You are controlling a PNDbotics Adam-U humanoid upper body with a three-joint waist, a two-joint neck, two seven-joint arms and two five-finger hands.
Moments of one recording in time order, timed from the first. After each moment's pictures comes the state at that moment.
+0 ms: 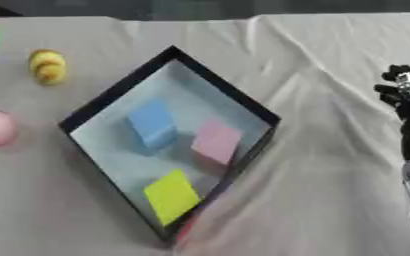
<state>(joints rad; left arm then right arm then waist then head) -1.07 0.80 -0.05 -1.16 -0.84 -0.30 -0.32 -0.38 -0.47 -0.10 -1.58 -0.27 -0.02 -0.24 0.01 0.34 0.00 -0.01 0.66</state>
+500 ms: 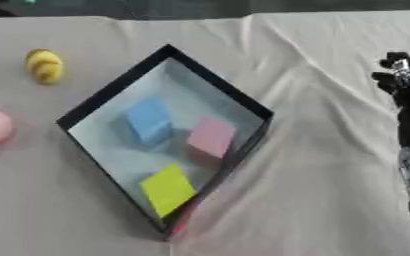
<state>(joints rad) -1.09 0.76 -0.31 -1.74 -0.44 -0.19 -0.42 -0.40 -0.48 -0.10 -1.58 -0.28 -0.03 -0.23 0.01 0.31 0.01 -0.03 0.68</state>
